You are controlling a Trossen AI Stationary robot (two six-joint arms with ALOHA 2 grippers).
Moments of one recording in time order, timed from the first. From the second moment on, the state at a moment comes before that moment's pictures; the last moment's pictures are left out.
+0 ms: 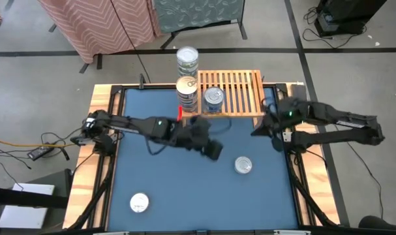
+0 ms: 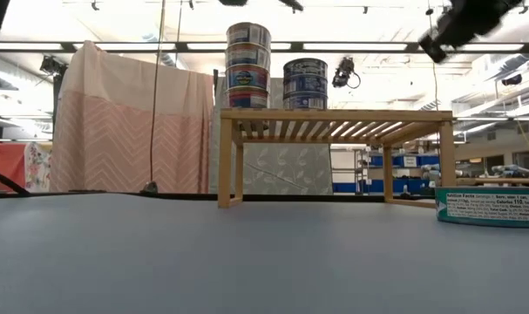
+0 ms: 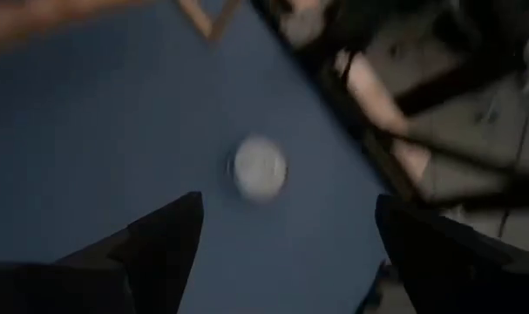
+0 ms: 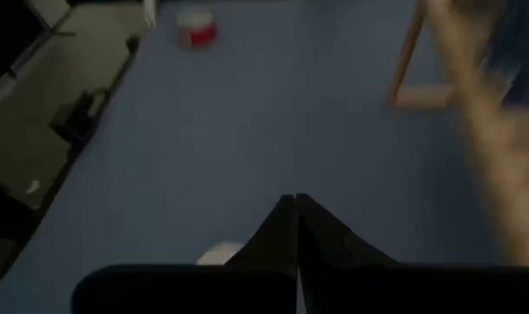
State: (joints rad) left arm -0.19 1.82 1.89 -0.78 -0.29 -1.05; right arm -0.18 0.71 0.82 -0.73 -0.33 -0.09
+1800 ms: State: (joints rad) left arm -0.77 1.74 1.52 -0.70 -0.47 -1.40; right arm -0.03 1.33 1.03 -0.43 0.39 -0.01
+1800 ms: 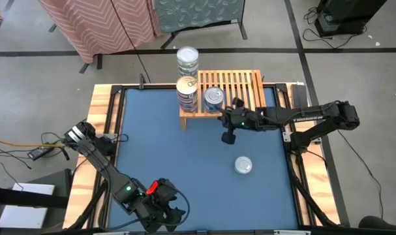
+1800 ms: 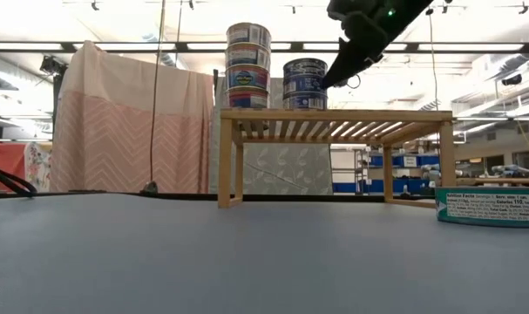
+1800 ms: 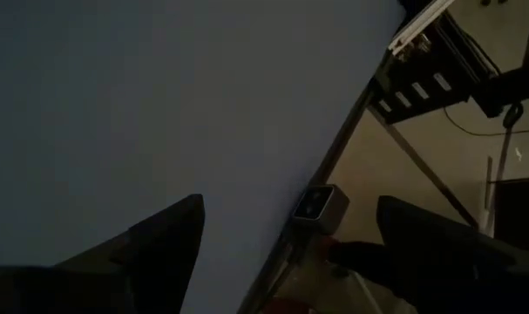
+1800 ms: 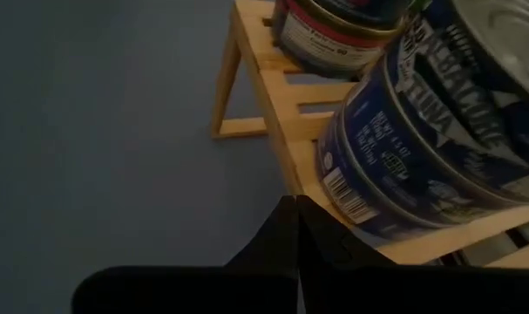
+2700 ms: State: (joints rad) left arm -0.75 1.74 1.52 -0.74 -0.53 -1.38; right arm -0.18 1.43 1.03 -0.31 0.31 -0.16
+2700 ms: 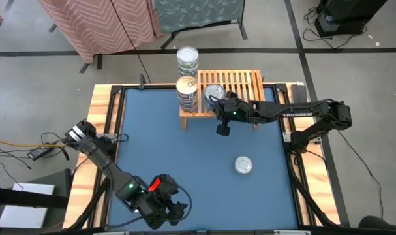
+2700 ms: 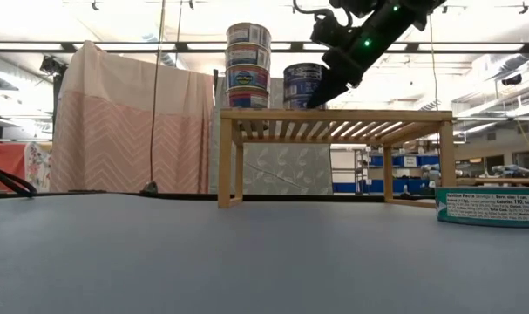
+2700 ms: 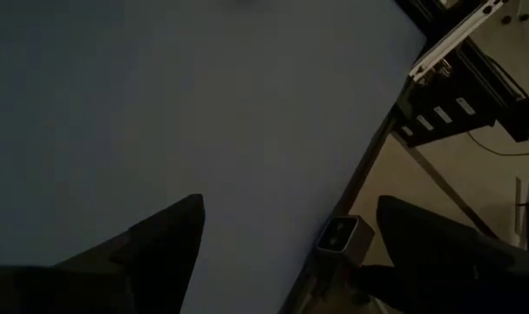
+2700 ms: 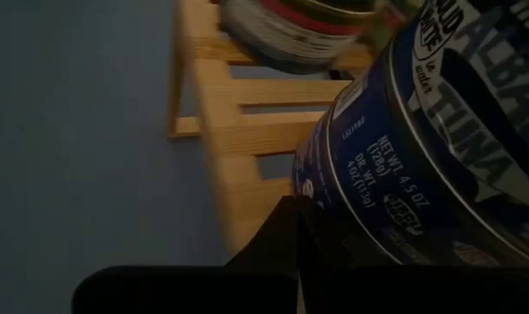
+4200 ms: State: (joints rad) left arm -0.68 1.75 1.52 -0.68 -0.42 -1.34; right arm -0.24 1.40 1.29 -0.43 0.10 -0.31
